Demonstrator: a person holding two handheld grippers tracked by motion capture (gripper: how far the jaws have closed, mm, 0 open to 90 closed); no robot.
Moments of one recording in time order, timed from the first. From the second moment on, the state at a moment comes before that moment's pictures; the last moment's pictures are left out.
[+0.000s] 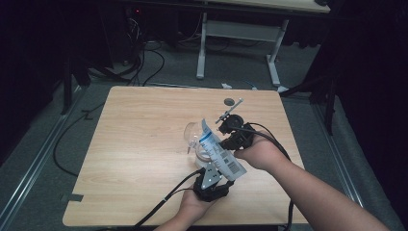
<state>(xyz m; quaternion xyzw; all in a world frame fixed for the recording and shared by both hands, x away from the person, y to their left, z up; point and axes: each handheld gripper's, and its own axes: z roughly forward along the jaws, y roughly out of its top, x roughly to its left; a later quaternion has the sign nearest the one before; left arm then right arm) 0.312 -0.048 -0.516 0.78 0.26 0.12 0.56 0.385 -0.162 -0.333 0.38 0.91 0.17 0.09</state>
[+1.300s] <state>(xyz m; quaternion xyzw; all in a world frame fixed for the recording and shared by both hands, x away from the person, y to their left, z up) 0.315 -0.044 -0.526 0.79 0.28 0.12 0.54 0.383 -0.161 -0.335 0.38 0.91 0.17 0.09</state>
